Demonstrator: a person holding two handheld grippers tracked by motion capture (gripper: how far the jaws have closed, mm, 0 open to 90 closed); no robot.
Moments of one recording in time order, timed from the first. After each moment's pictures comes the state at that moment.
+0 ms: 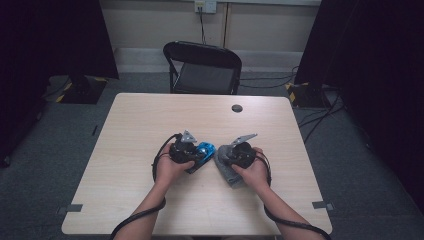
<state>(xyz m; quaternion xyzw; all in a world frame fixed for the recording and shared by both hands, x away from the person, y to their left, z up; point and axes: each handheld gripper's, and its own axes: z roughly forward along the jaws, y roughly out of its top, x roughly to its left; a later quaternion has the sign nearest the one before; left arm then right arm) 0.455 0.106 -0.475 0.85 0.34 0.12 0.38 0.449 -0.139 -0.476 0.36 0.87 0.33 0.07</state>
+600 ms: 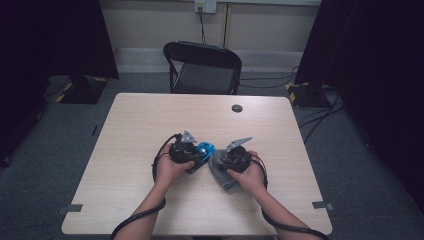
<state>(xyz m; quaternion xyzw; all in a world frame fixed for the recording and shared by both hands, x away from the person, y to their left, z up) 0.455 0.106 -0.475 0.85 0.34 0.12 0.38 0.436 -0.124 -0.476 0.33 0.88 0.34 0.05</state>
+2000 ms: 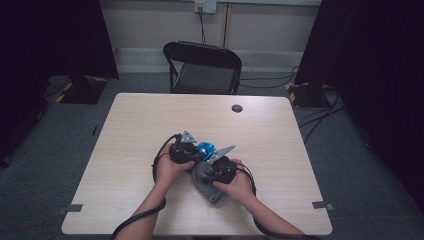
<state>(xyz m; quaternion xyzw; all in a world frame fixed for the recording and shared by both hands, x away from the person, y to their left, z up) 0.454 0.106 -0.476 0.85 0.34 0.12 0.38 0.405 -0.080 -0.476 0.25 0.90 0.35 -0.01</state>
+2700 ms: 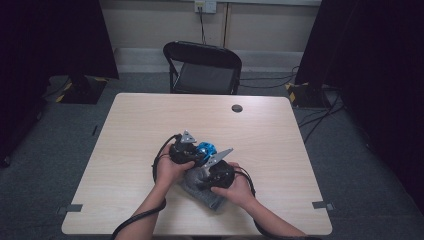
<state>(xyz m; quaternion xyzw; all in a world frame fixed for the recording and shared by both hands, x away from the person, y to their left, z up) 0.454 0.106 -0.477 0.85 0.34 0.13 0.39 0.390 -0.075 -0.469 0.21 0.90 0.37 -0.05</state>
